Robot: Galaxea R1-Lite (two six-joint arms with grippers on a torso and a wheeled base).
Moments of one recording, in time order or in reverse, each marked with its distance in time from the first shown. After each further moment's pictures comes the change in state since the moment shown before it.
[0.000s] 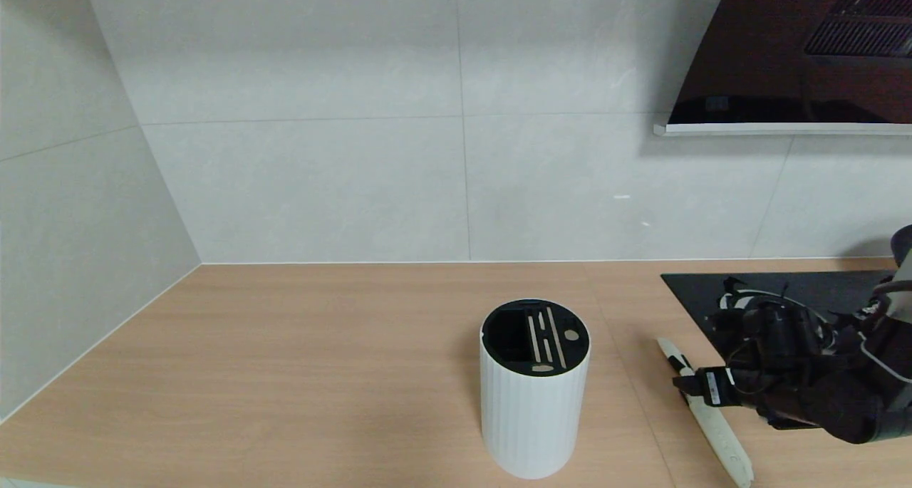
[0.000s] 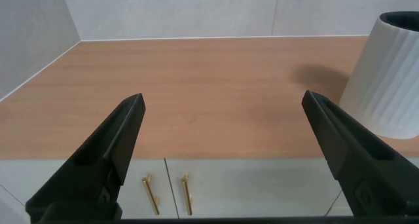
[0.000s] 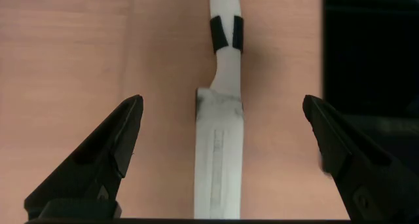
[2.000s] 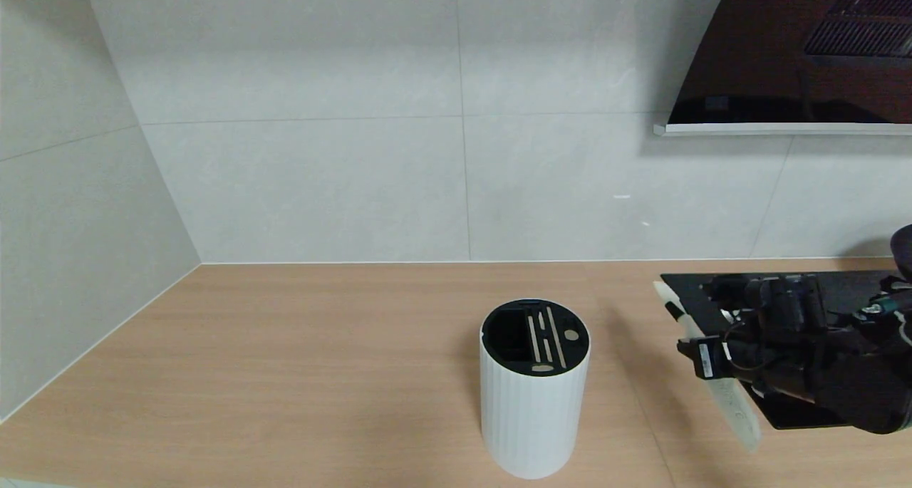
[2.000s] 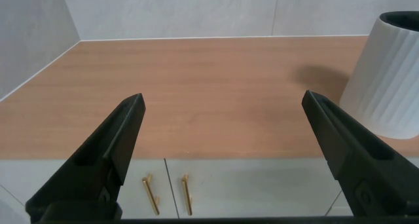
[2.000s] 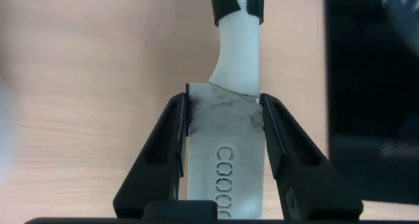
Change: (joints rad) left arm 0.000 0.000 0.000 0.000 0.000 0.000; right arm 0.109 -0.216 -0.044 0.109 -0.041 0.005
